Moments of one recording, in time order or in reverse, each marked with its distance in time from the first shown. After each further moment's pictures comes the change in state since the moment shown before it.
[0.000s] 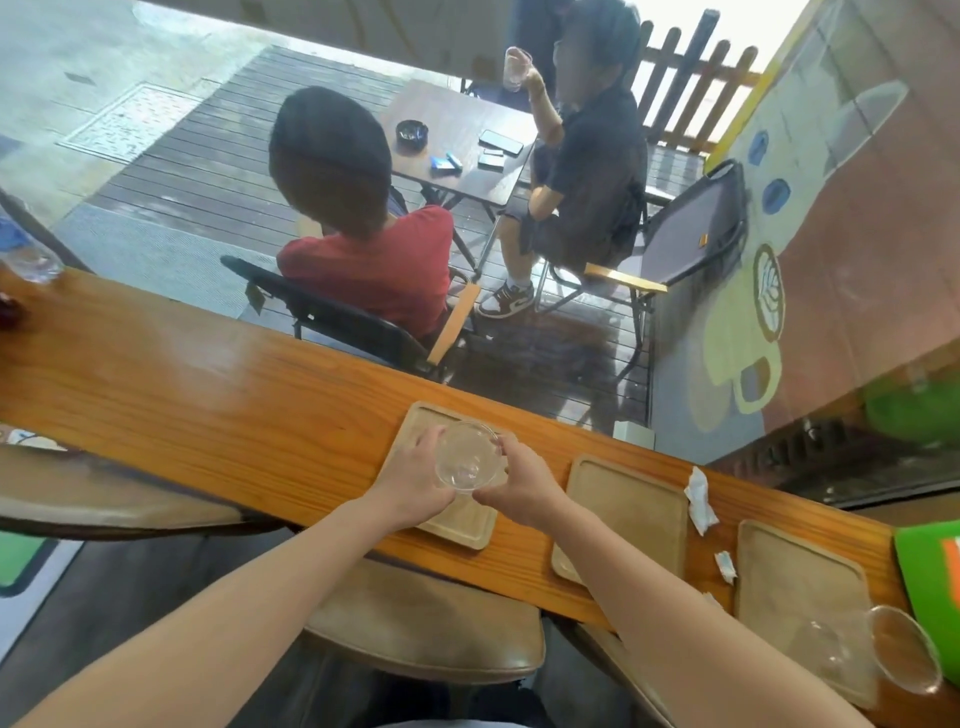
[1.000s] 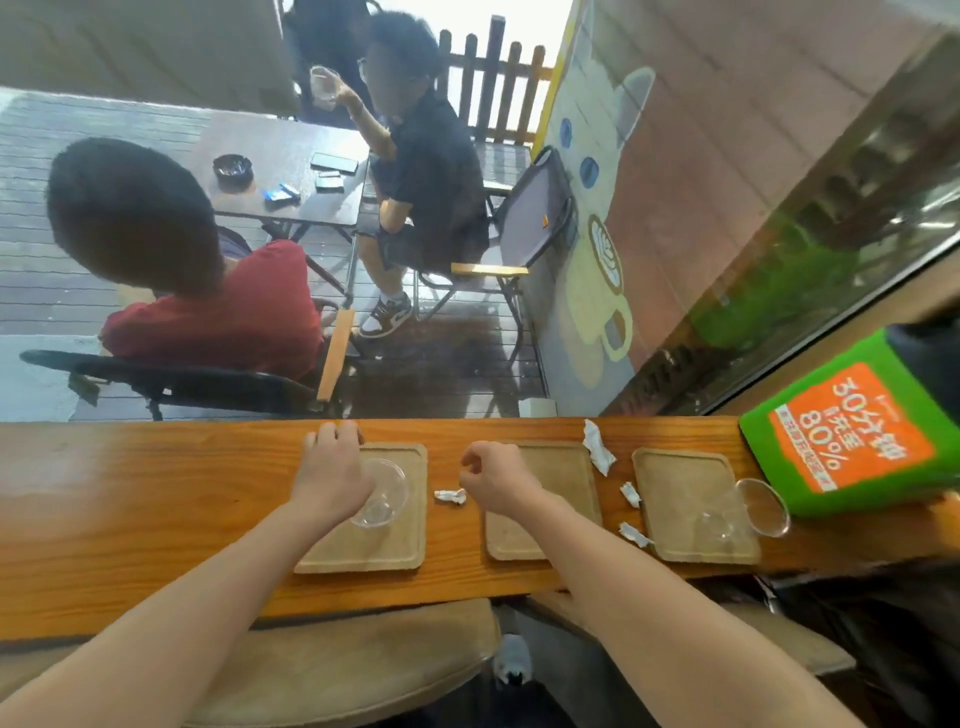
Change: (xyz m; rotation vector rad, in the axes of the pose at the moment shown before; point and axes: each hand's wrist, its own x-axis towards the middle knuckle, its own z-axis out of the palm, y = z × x) left_hand 0.051 0.021 -0.005 0.388 0.115 0.079; right_hand -0.035 0.029 -0.044 -0.066 0.215 0.245
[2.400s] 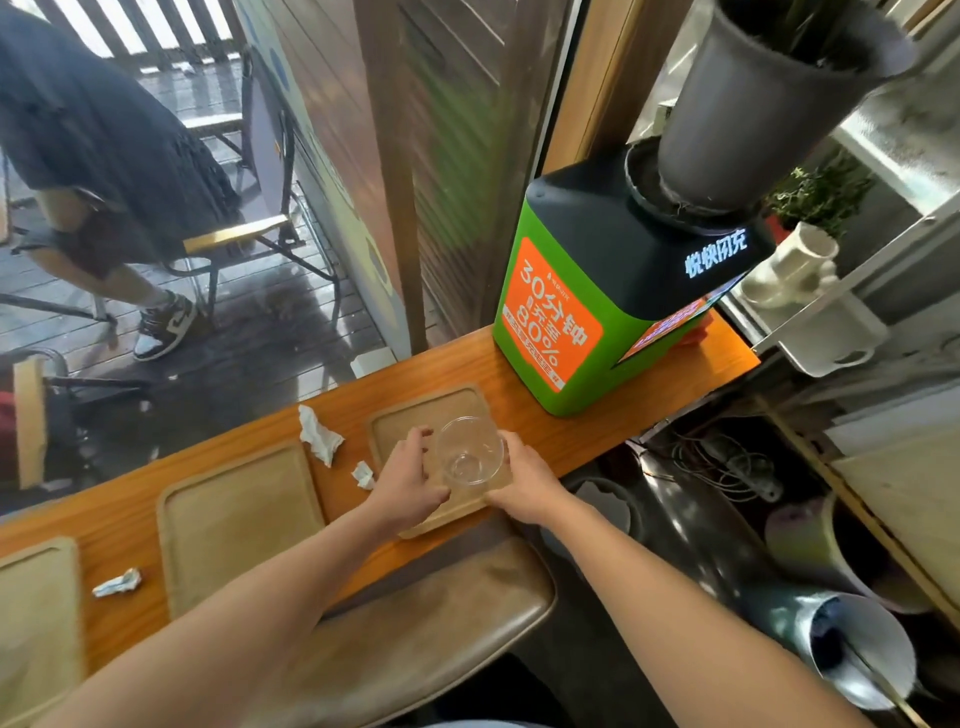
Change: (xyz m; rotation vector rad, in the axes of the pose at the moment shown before) left_hand -0.037 0.422 0.289 -0.255 -0.620 0.236; right_hand -0.094 0.426 -0.181 0.364 0.085 0.384
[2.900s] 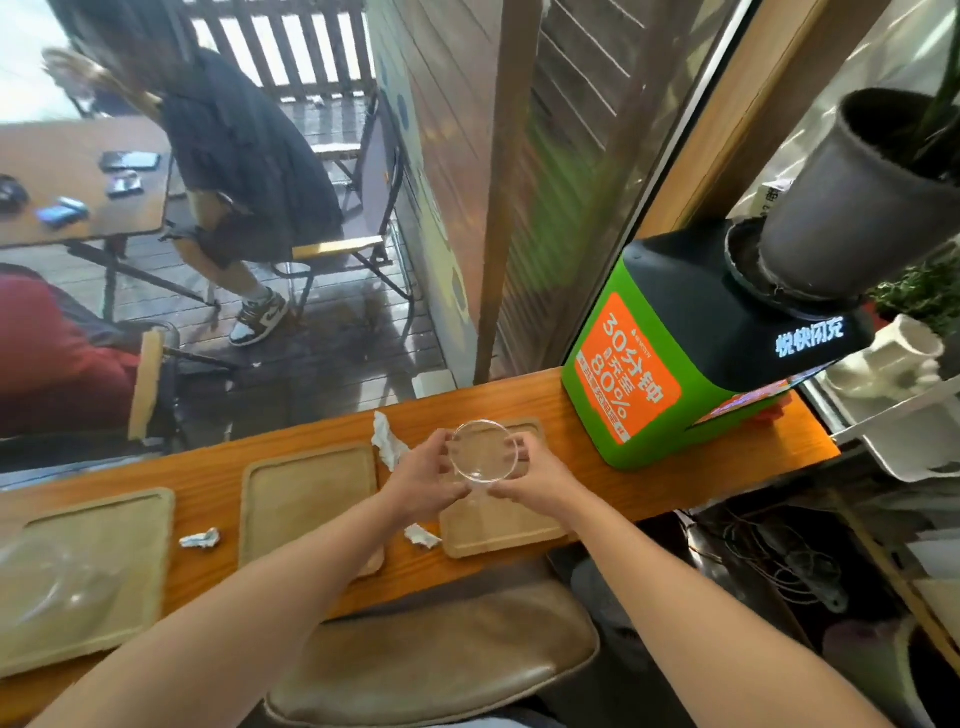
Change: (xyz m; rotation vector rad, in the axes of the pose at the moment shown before) left_hand -0.019 -0.005 -0.058 -0.123 0.114 0.038; right_hand 0.012 -0.071 -0.003 0.136 -0.101 -0.143
